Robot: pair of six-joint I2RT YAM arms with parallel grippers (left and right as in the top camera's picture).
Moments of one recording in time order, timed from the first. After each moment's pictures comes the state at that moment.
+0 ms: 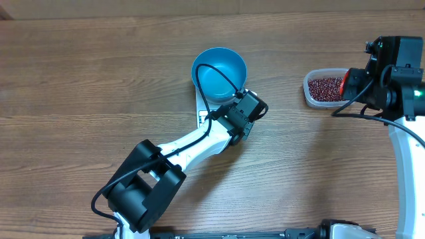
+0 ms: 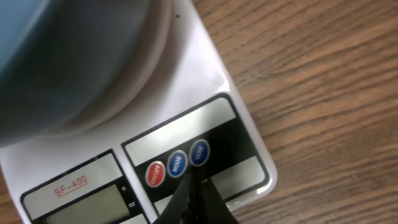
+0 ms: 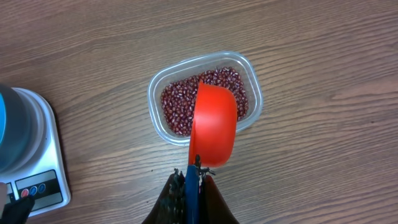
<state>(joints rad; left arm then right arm) -0.78 1.93 1.23 -0.39 -0.29 -0.26 -0.10 1.39 1.47 -1.06 0.06 0.14</state>
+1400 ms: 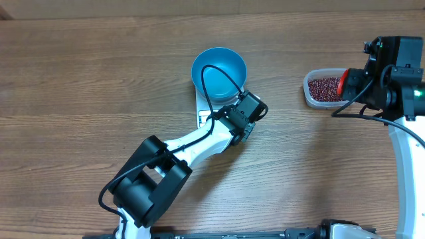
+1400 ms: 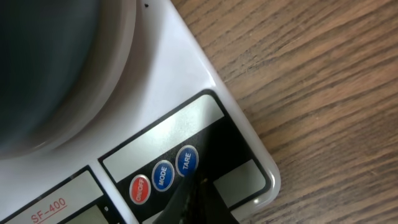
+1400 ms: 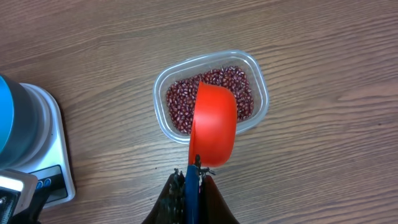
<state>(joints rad) -0.78 1.98 1.23 -0.36 -0.28 -0.17 -0.10 1.39 1.47 -1.07 0.04 0.13</state>
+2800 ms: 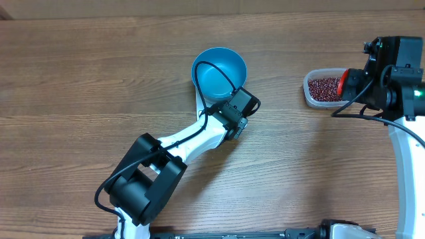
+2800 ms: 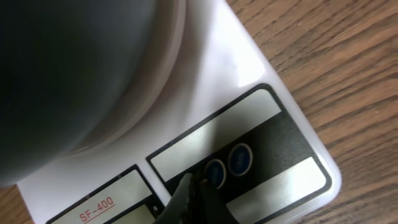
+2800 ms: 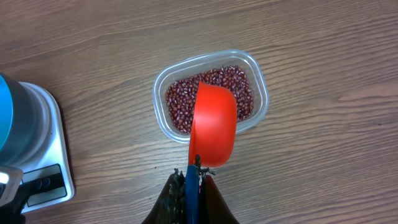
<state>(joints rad) -0.73 1.97 1.23 -0.38 -0.28 -0.10 -0.10 1.39 1.47 -1.07 0.04 0.13</state>
